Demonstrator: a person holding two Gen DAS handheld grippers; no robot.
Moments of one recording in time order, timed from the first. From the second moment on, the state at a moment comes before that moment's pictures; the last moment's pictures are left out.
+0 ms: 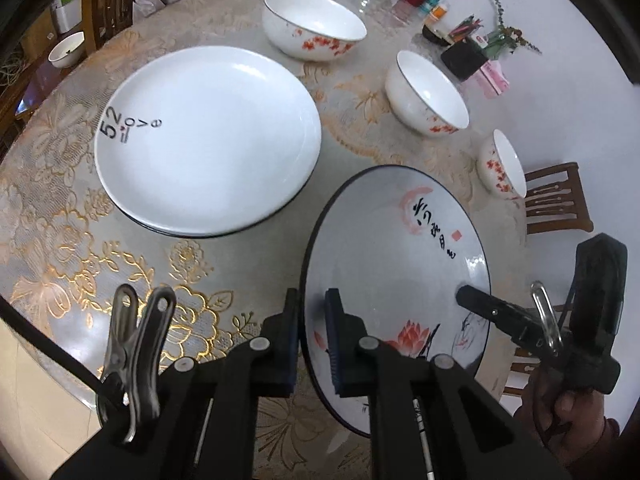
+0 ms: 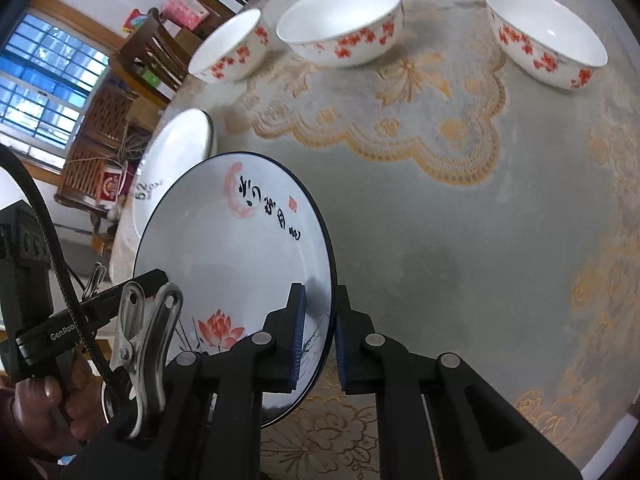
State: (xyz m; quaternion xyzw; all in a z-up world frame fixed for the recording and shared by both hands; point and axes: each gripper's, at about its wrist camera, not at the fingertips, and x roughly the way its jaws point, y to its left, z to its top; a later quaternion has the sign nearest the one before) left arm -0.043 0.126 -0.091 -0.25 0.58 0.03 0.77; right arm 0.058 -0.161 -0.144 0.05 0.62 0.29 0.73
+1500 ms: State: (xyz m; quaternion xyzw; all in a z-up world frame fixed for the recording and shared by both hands) left arm -0.027 0.258 -0.037 -0.27 0.55 0.02 0.79; right arm 0.068 -0.053 -0.088 0.05 0.58 0.30 0.76
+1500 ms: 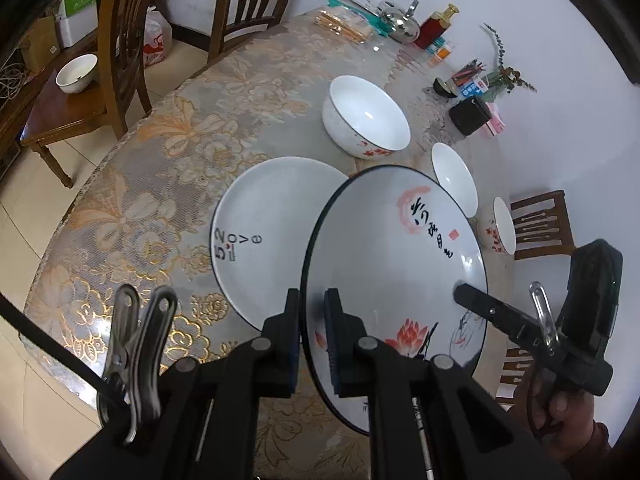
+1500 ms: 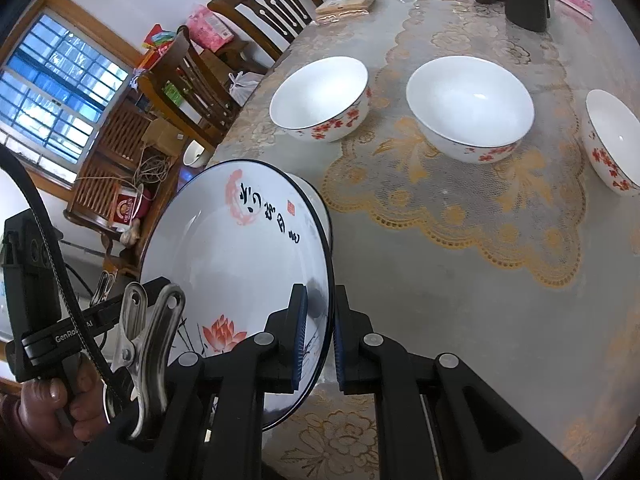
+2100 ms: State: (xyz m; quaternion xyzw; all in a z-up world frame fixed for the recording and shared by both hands) left arm -0.025 0.284 -0.049 -0.25 0.55 0.03 0.79; right arm 0.067 -0.021 -0.096 0.04 0.58 0.30 0.76
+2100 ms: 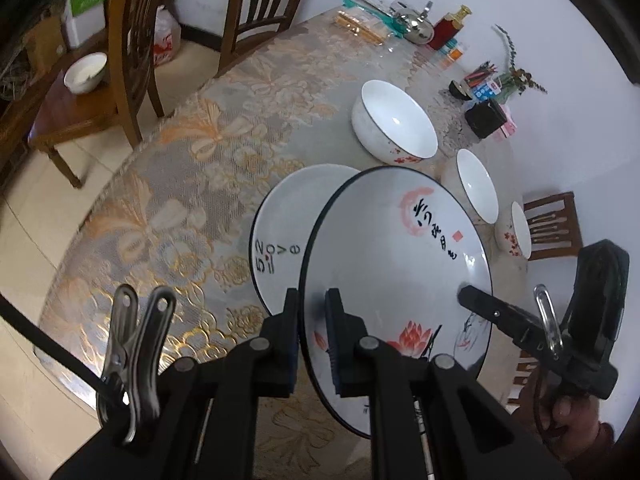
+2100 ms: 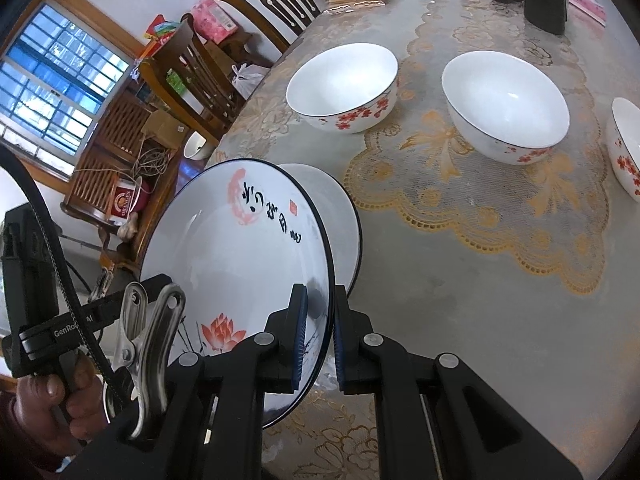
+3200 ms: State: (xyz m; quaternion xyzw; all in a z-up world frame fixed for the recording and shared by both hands) left arm 0.024 0.315 -0.103 -0.24 0.60 0.01 0.77; right arm 0.091 0.005 -0.139 0.05 0.61 0.27 0.74
